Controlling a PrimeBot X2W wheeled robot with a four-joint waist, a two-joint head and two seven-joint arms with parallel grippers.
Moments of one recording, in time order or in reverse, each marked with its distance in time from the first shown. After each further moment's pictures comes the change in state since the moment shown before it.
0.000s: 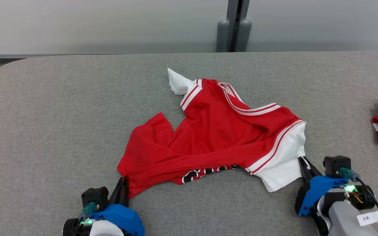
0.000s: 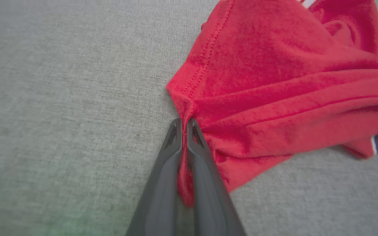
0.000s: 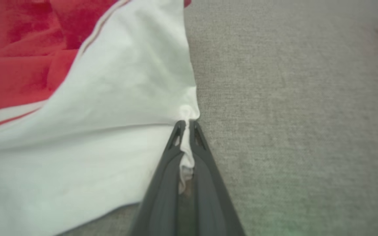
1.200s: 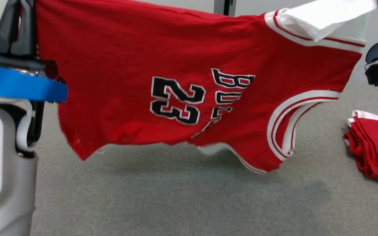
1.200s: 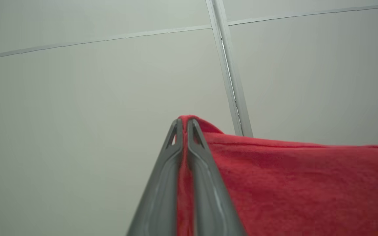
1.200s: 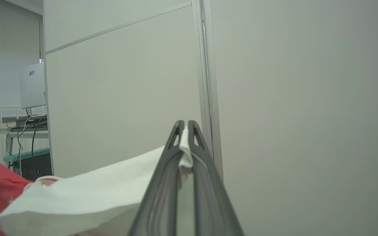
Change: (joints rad) left arm -0.353 0.263 0.193 -0.803 0.182 -0.092 0.230; right arm -0.252 -0.291 0.072 -0.883 0.545 0.000 0.233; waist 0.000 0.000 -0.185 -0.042
